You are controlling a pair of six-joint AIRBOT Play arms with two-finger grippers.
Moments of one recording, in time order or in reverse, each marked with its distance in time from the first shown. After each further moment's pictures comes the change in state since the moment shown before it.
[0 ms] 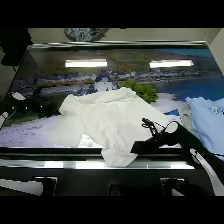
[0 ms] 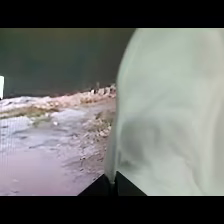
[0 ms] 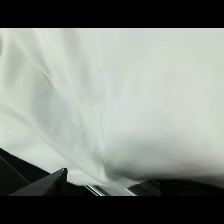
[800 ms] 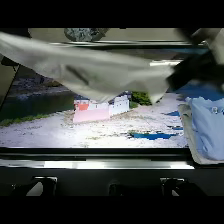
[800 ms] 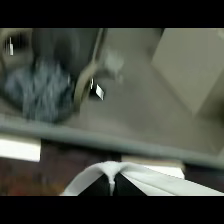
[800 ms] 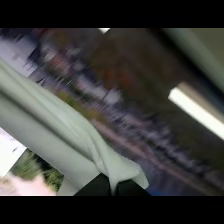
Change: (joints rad) left arm 0.003 0.705 0.334 -0.129 0.386 -0.054; right arm 0.074 0.275 1.007 -0.825 -0.085 0.007
